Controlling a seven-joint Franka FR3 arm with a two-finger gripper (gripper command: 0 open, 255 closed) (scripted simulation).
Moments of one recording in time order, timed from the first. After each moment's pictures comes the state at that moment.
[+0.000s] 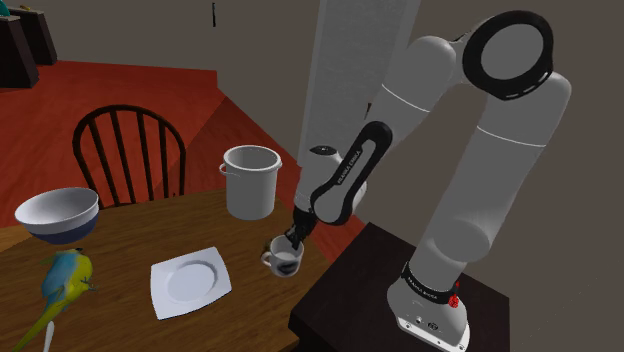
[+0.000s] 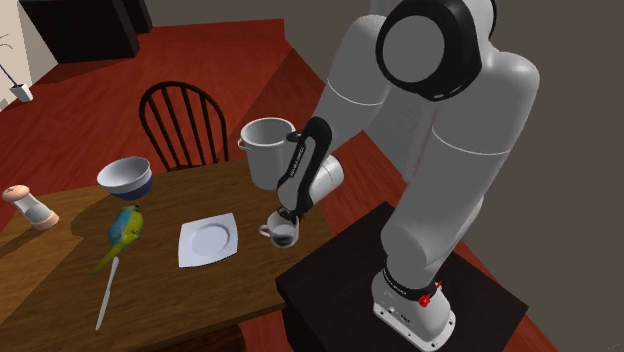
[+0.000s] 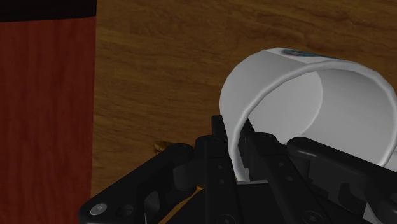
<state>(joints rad) 0.04 0.03 0.21 -2.85 0.11 2.94 0.23</state>
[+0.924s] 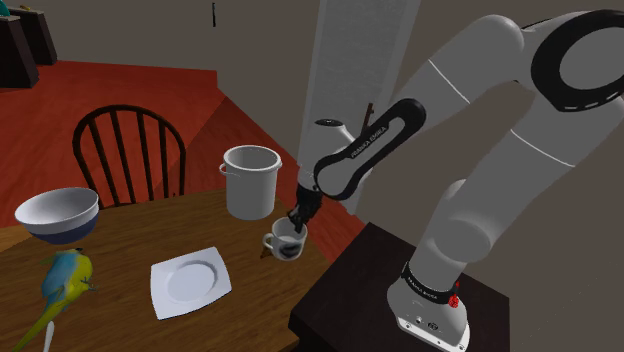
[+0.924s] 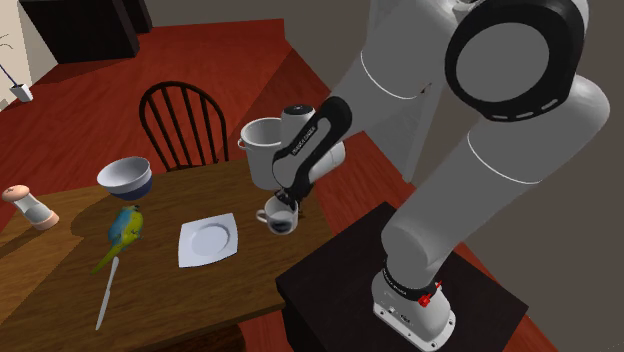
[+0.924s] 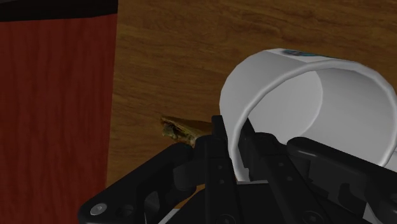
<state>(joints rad) 0.05 -0.24 0.20 -2.84 0.17 2.66 0.19</state>
